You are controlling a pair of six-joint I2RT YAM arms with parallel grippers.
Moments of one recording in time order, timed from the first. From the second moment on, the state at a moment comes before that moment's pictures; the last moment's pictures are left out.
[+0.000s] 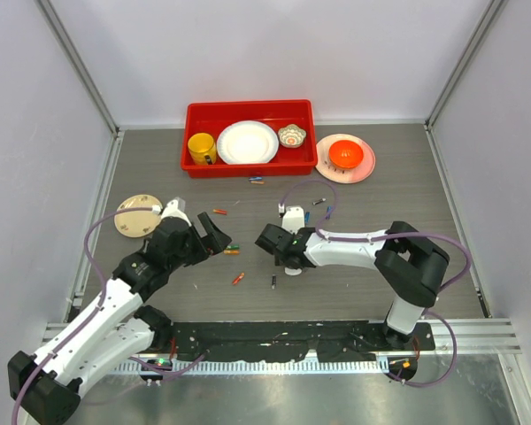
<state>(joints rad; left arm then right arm) -0.57 0.75 0.60 -0.48 -0.10 -0.88 1.02 1.72 1.00 -0.50 0.56 0.88</state>
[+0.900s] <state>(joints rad) -0.69 1.11 0.66 -0.36 -0.11 -0.86 1.02 1.06 0.86 -0.53 0.71 0.91</state>
